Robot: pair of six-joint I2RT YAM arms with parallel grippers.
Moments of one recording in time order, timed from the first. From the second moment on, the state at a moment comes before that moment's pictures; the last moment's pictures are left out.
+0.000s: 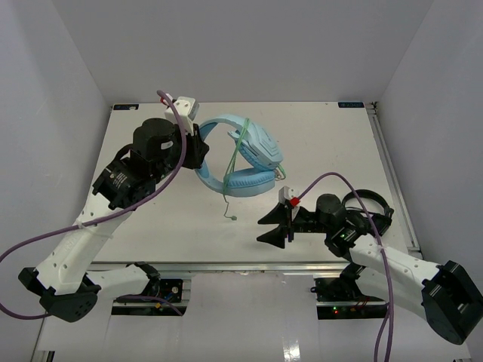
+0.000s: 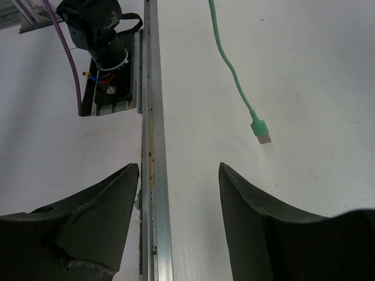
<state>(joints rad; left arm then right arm) -0.67 1.13 1.50 -0.73 -0.16 -0.24 0.73 0.92 0.30 0.47 -0.80 0.08</state>
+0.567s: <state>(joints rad) -0.67 1.09 1.50 -0.73 -0.12 -0.27 0.76 1.16 0.39 0.55 -0.88 0.02</state>
